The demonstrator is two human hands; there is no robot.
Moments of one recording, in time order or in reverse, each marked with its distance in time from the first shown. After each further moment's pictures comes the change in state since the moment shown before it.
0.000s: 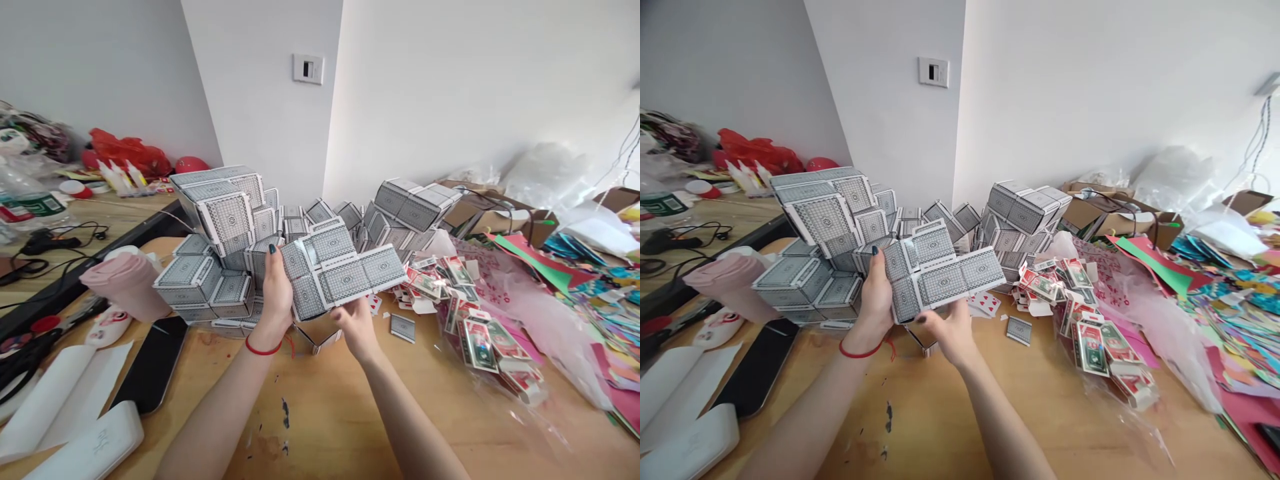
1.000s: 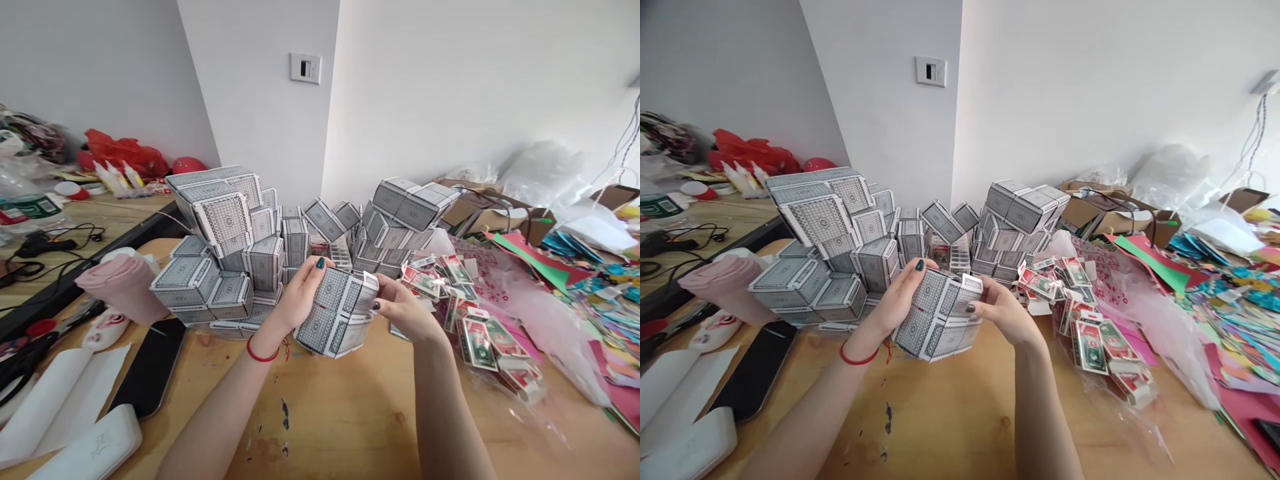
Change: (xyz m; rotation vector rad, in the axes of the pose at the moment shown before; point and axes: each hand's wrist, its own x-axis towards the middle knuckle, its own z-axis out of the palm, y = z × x) left_hand -0.013 0.020 0.007 0.204 -0.622 -0.041; right_hand 0.022 -0.030 -0.080 -0.044 -0.268 0.284
